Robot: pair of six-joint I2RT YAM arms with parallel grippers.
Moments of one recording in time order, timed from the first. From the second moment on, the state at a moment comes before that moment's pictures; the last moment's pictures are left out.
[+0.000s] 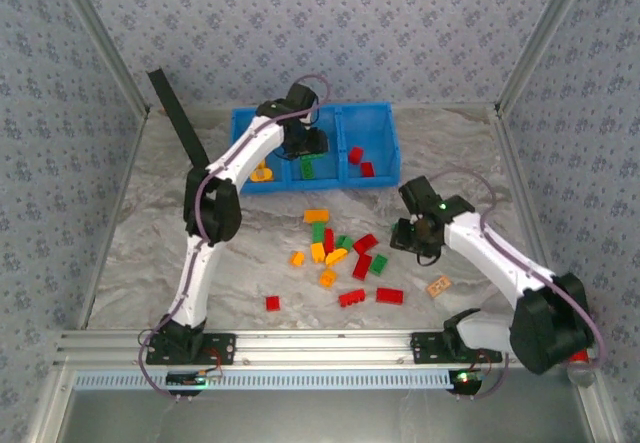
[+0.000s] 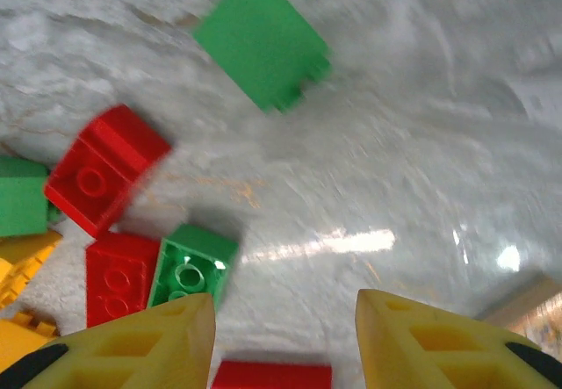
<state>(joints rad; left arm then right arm) -0.51 2.37 2.28 -1.00 0.09 -0.54 0.42 1.21 0.84 -0.93 -0.01 0.69</state>
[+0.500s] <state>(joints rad) -0.49 2.47 2.36 -1.02 0.09 -0.54 0.41 1.00 0.68 -0.91 -0.05 0.90</state>
